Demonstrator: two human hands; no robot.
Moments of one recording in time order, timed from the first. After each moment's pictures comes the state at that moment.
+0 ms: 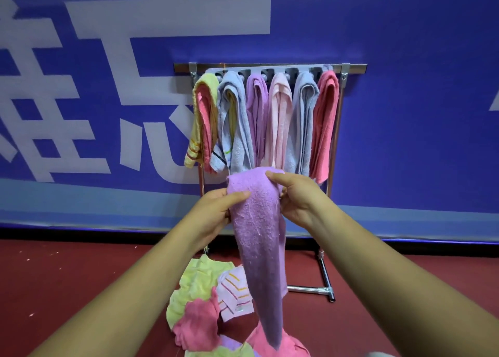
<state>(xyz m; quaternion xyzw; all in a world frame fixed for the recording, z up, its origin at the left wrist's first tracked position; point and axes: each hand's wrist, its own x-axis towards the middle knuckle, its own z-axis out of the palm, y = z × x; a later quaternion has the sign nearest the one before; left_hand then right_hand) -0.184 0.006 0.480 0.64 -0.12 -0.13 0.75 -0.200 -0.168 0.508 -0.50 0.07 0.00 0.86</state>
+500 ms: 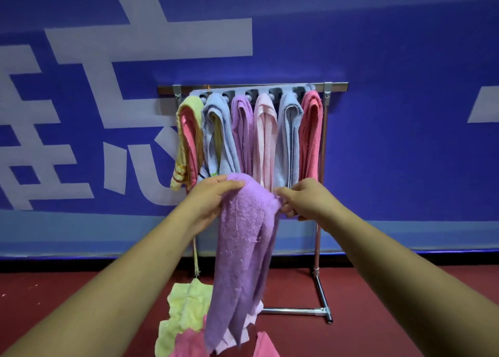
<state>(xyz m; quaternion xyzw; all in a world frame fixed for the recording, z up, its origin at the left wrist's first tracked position) -0.137 -0.027 0.541 0.65 -0.15 -0.11 0.74 -0.181 -0.231 0.533 -0.87 0.09 -0.07 0.48</state>
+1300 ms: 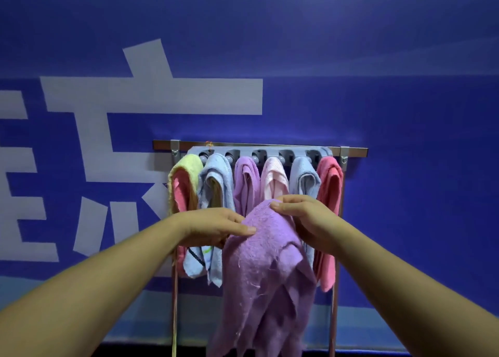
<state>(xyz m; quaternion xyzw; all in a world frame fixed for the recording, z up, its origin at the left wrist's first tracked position) 0.026 -0.035 0.626 0.80 -0.34 -0.27 0.42 -0.025 -0.261 0.614 -0.70 -0.13 -0.01 0.70</state>
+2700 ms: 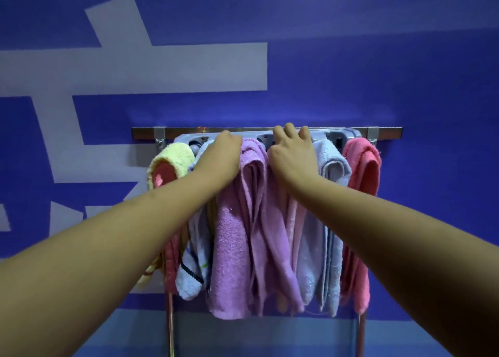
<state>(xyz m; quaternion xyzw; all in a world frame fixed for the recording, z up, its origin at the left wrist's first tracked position) 0.192 -0.090 0.655 0.89 -0.26 0.37 0.11 0.171 -0.257 0.640 -0.82 -0.03 -0.54 -0.20</state>
